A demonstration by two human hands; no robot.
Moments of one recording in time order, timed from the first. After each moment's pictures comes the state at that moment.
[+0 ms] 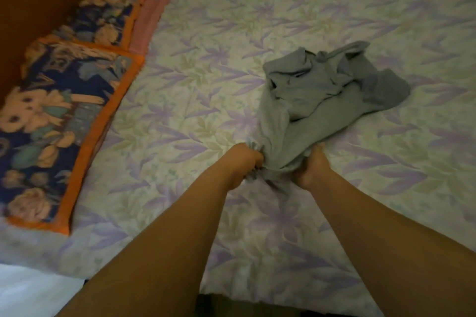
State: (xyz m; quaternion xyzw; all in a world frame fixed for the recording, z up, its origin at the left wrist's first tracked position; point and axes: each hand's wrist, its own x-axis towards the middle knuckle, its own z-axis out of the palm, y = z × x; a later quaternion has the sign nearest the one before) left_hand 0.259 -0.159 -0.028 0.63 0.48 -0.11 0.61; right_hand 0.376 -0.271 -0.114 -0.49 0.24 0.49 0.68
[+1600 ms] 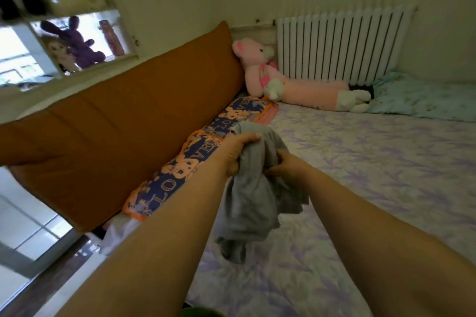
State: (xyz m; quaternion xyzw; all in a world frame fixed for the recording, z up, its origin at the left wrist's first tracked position) left_hand 0.028 -0.097 0.366 0.51 0.44 0.24 0.70; right_hand 0.171 -0.168 0.305 -0.72 -0.46 0.39 0.35
